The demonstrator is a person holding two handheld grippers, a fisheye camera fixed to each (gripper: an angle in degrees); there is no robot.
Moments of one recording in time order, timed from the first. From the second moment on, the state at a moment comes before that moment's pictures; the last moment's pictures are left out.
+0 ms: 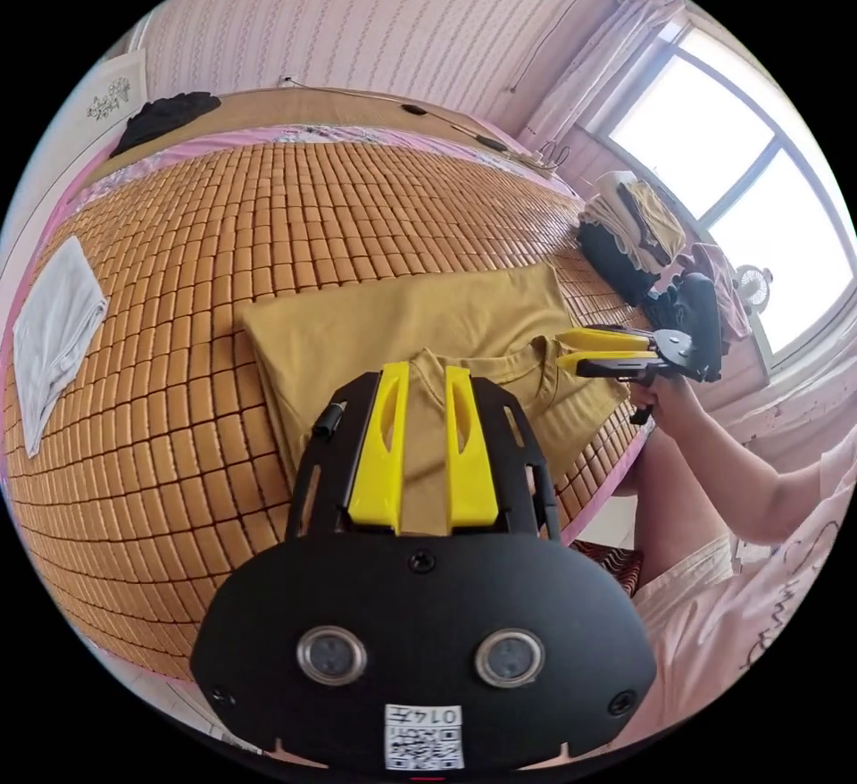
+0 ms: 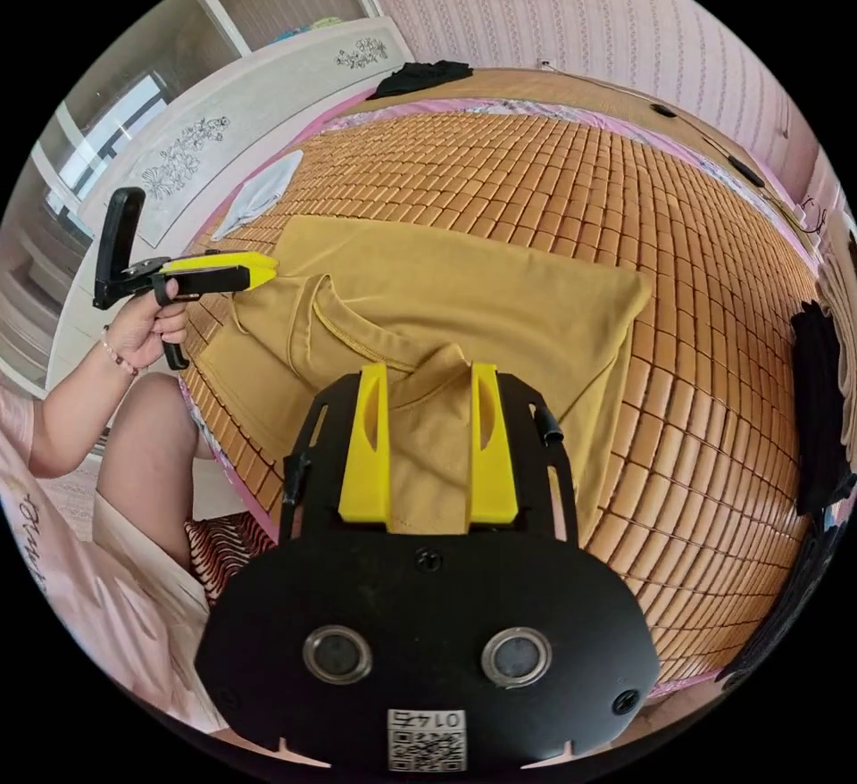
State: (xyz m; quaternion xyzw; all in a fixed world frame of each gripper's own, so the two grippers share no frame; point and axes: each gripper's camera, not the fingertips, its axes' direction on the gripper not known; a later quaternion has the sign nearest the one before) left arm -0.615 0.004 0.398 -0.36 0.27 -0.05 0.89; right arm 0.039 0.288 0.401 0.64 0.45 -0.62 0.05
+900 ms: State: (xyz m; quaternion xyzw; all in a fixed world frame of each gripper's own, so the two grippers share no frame) left arm -0.552 0.082 0.294 -0.38 0.32 -0.02 0.87; right arm 0.102 0.284 0.473 0.62 0.53 -0.58 0.01
